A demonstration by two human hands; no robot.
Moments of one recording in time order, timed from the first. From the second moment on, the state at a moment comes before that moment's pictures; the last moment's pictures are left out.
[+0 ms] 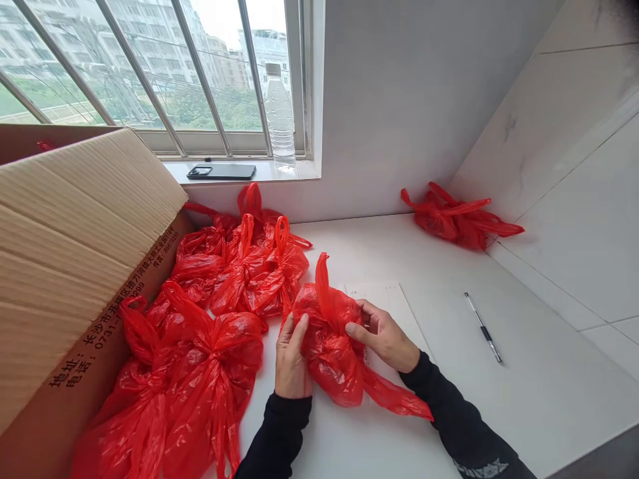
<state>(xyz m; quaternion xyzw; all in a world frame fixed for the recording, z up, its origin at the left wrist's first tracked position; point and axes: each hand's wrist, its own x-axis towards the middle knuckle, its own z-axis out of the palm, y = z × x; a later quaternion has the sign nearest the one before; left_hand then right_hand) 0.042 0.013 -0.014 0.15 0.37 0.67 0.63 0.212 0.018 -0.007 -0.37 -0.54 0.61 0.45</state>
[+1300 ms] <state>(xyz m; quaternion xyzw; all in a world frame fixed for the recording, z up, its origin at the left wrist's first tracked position) 0.041 0.011 -0.020 0.36 0.35 0.50 0.71 0.215 0.024 -0.016 -0.38 -0.40 0.61 0.57</state>
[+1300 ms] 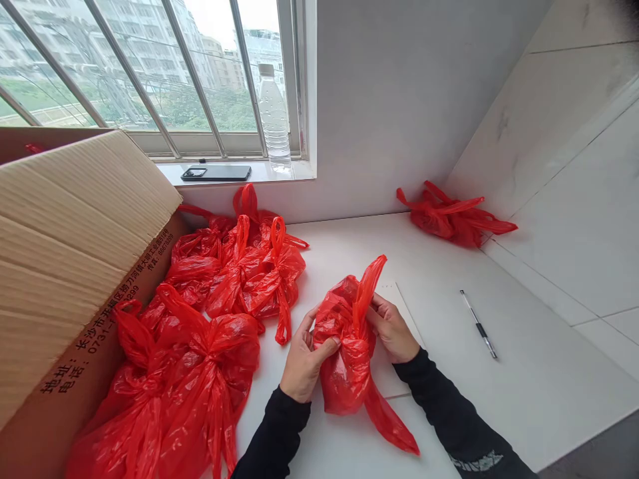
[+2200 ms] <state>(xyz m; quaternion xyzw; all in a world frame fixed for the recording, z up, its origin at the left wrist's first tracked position) 0.041 0.011 -0.020 0.30 0.38 0.56 0.67 0.210 0.022 -0.012 -0.39 -0.46 0.57 0.56</state>
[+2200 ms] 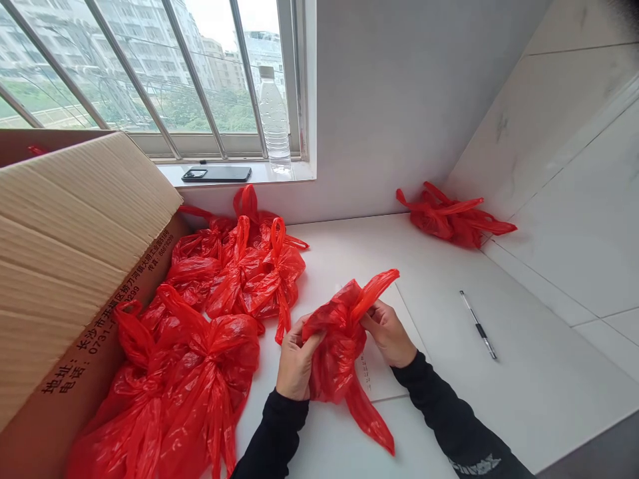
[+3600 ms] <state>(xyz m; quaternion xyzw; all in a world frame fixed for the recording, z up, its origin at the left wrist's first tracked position) 0.038 0.012 -0.021 0.37 0.36 0.46 0.73 0.219 0.023 -0.012 -0.35 -0.34 0.65 0.58</state>
